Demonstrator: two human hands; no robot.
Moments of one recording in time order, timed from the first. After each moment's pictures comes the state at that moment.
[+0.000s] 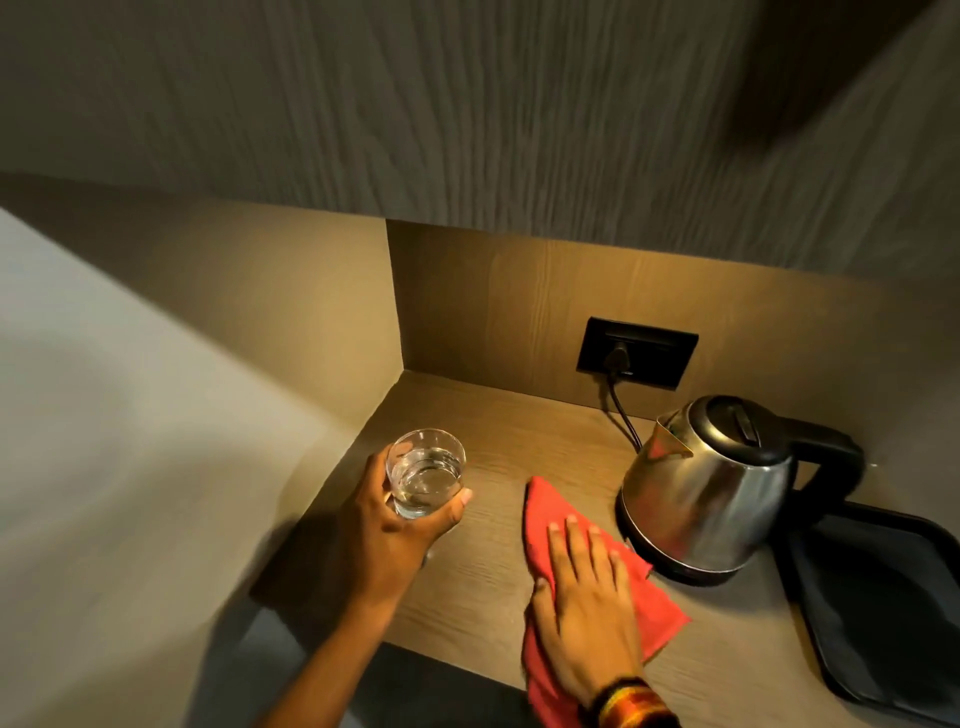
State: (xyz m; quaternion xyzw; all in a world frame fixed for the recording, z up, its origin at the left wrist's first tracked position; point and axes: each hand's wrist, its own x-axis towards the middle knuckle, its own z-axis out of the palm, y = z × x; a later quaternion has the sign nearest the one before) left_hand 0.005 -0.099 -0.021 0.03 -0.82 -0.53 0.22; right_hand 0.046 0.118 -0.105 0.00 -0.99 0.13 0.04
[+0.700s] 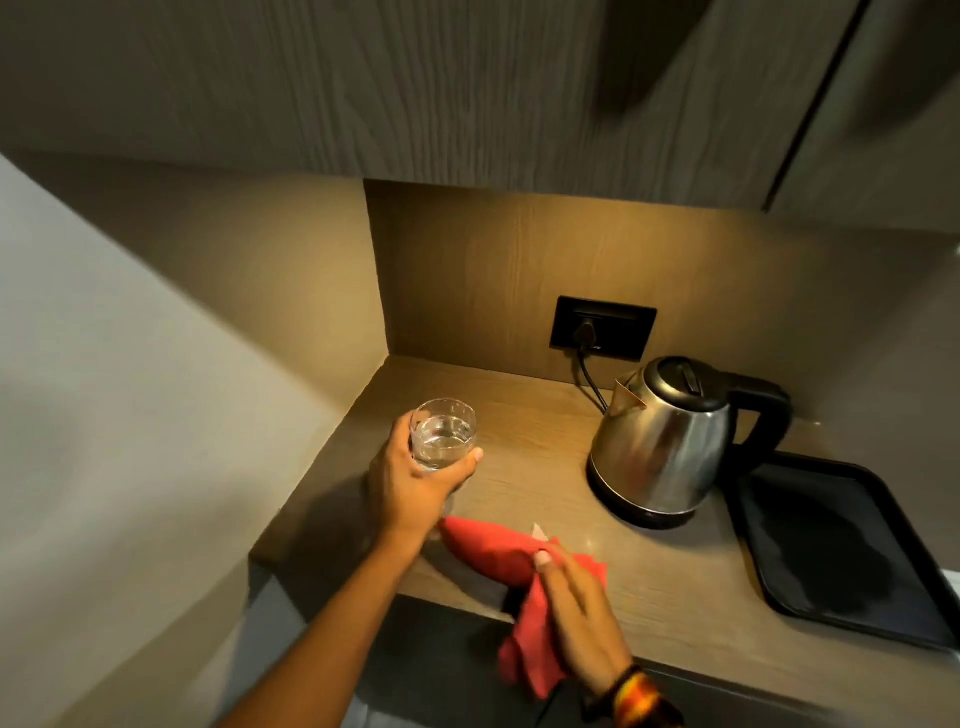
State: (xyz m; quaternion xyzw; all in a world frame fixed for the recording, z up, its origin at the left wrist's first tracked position) left_hand 0.001 -0.069 -0.028 0.06 -0.83 -0.51 0.20; right_hand 0.105 0.128 -0.084 -0.02 -0.81 0.59 -0.04
